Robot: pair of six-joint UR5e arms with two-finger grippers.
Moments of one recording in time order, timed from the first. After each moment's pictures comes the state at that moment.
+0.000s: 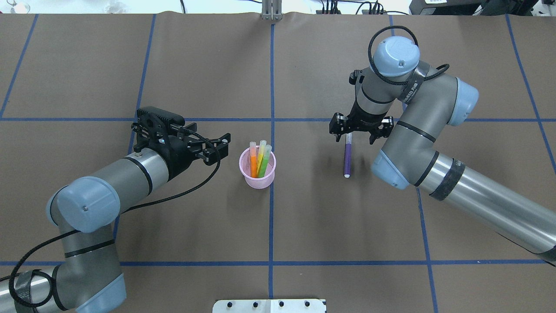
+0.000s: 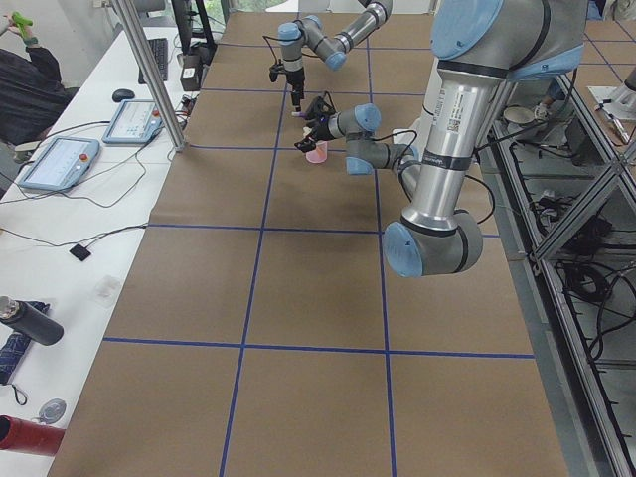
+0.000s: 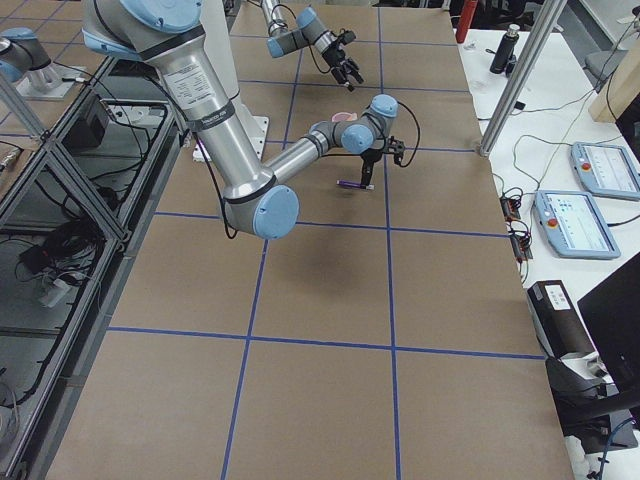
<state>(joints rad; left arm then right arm) -0.42 -1.88 -1.83 -2.46 -1.22 -0.94 0.74 -0.99 1.49 -1.49 2.14 1.05</state>
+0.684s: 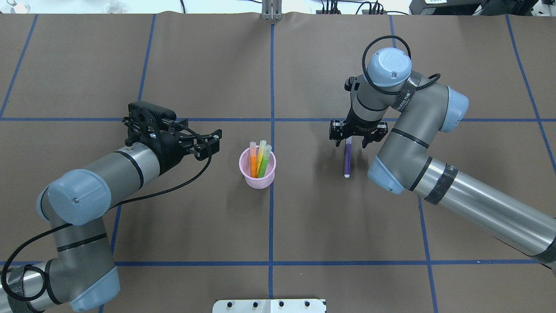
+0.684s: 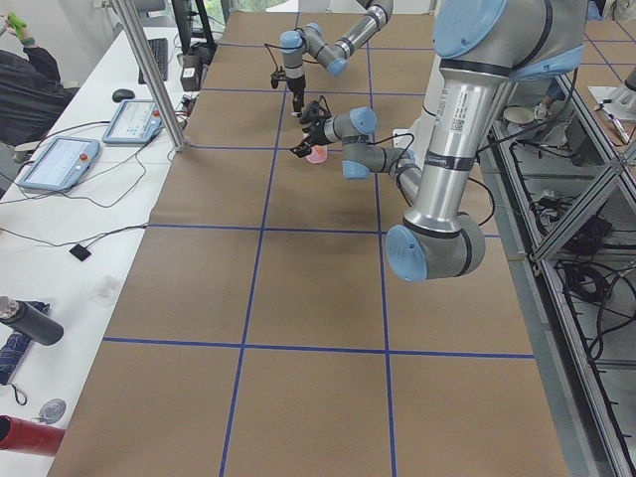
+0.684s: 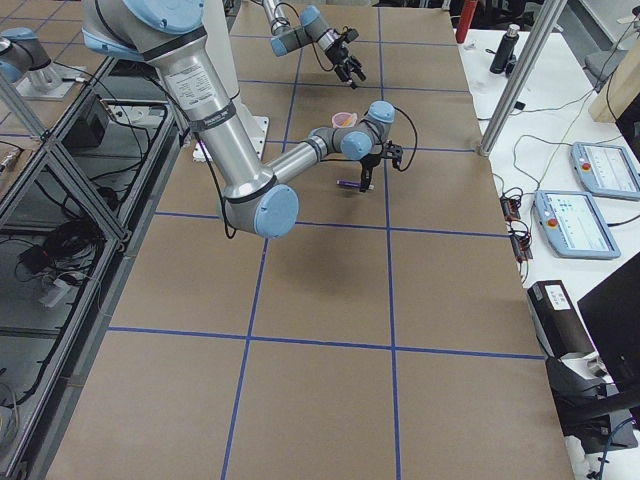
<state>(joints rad) -0.44 -1.87 -1.83 -2.46 -1.24 -0.93 0.72 -0.99 1.45 -1.44 2.12 1.05</state>
